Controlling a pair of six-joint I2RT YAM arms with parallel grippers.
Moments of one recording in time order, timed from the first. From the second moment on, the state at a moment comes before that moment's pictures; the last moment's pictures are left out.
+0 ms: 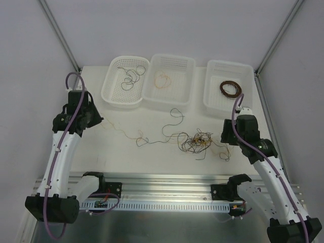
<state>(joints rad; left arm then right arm) -0.04 1.00 1.19 -0.95 -0.13 -0.45 0.26 0.72 0.78 -0.80 0.21 0.27</state>
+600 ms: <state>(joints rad) -0.04 0.87 0.88 -0.85 0.05 -0.45 0.89 1.30 1.10 -0.61 -0.04 0.04</state>
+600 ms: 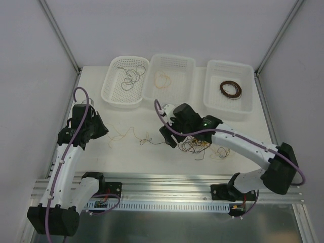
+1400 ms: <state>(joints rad) -0.04 0.83 0.88 -0.84 0.02 -0.45 1.00 1.95 1.26 -0.28 -0.11 -0.05</state>
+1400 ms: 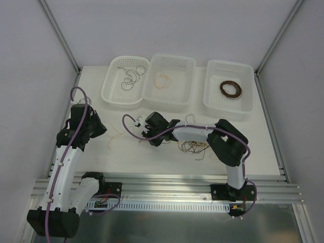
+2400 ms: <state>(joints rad) 0.26 1.06 1.03 -0.82 -0.45 -0.43 0.32 0.74 0.83 -0.62 -0.06 0.12</state>
